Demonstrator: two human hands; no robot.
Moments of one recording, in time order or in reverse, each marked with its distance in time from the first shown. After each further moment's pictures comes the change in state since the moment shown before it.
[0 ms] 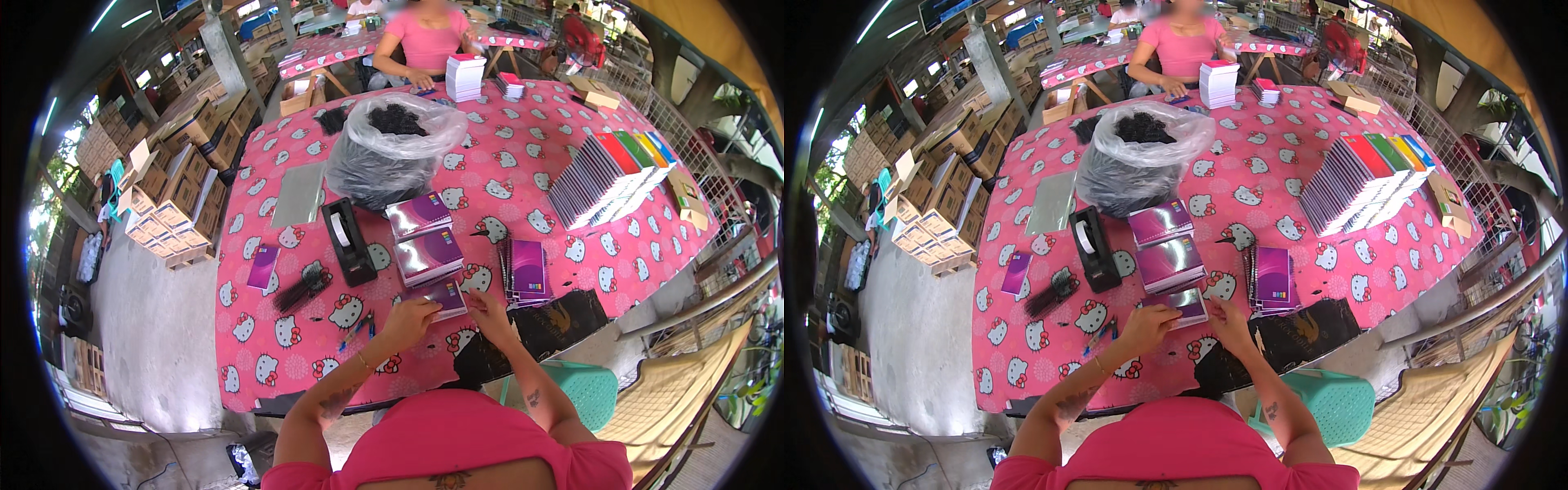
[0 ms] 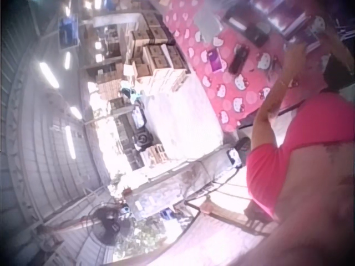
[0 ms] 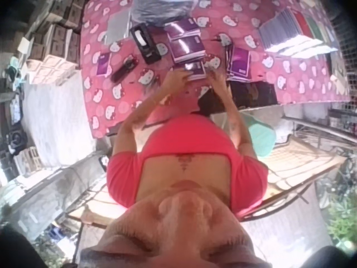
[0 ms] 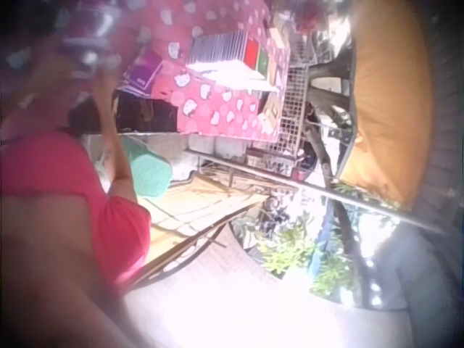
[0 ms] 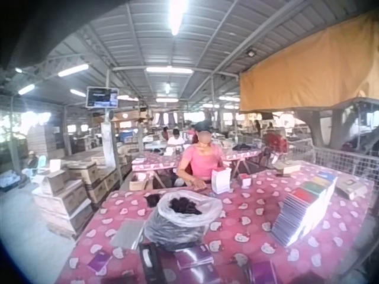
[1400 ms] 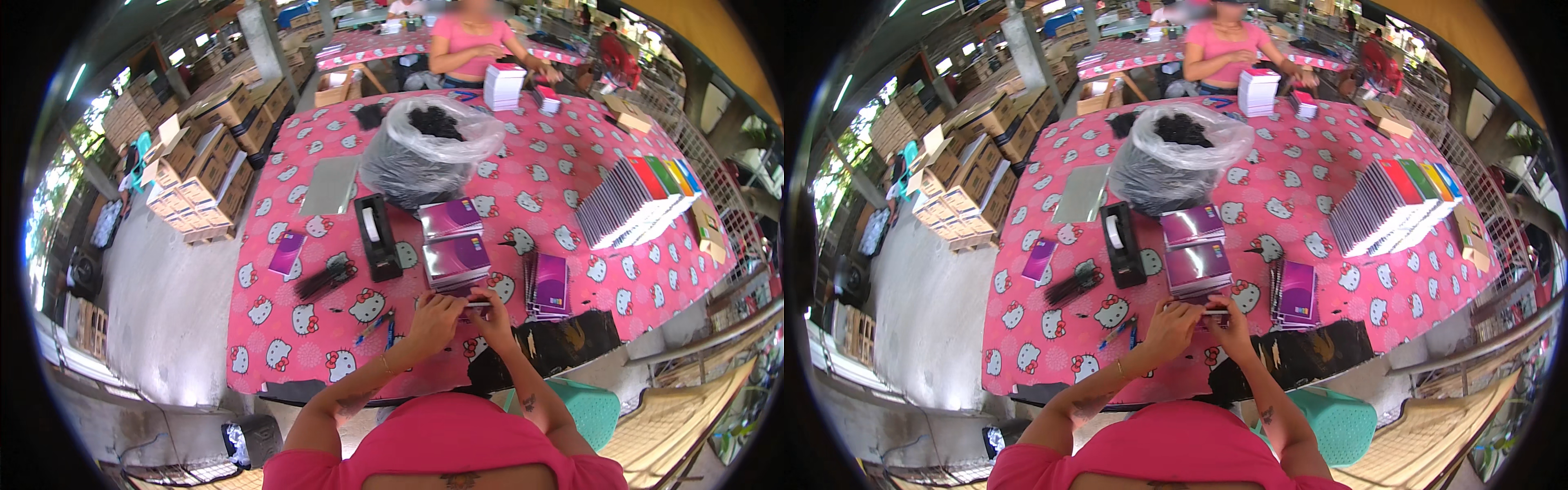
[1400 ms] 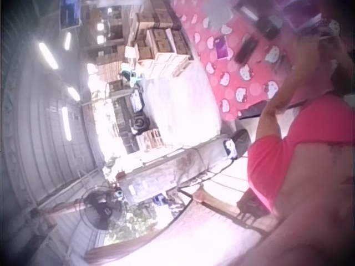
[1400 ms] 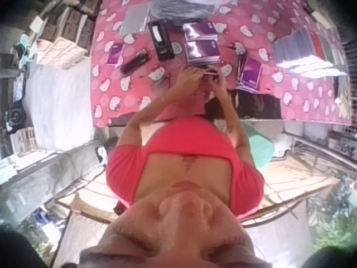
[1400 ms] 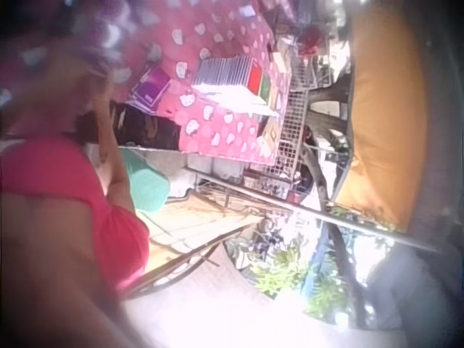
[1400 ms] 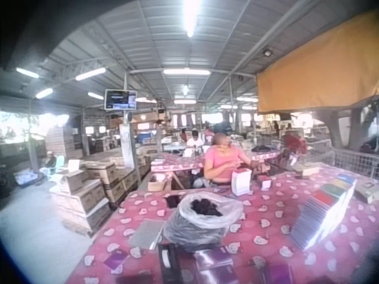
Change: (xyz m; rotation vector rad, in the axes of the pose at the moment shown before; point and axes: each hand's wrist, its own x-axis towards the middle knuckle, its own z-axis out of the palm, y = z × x) left_hand 0.004 0.045 -0.020 0.253 0.272 0.092; right_hand 0.010 -0.039 0.034 0.344 -0.093 -0.263
